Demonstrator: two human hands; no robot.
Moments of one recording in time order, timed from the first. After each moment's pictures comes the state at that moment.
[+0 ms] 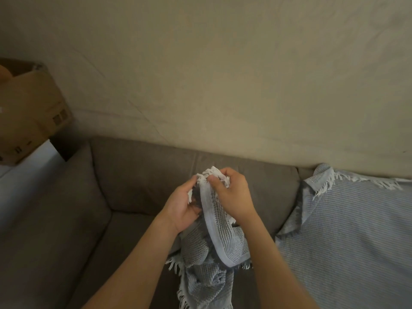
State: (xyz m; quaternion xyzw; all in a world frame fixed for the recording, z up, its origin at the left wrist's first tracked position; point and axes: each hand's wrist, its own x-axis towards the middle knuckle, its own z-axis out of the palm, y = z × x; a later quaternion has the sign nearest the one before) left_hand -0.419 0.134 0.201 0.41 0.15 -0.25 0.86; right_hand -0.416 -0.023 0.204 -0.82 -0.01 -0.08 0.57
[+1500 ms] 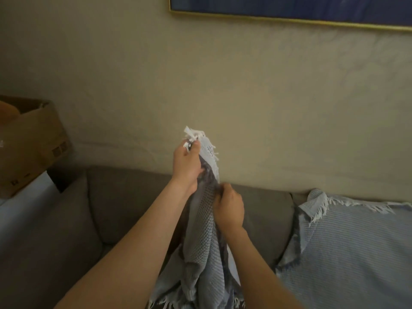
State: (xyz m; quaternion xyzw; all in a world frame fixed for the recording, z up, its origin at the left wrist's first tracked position) left_hand -0.329 0.093 0.319 0.60 0.06 0.04 0.80; right_hand -0.373 -0.023 0.200 -0.91 0.09 -0.20 0.36
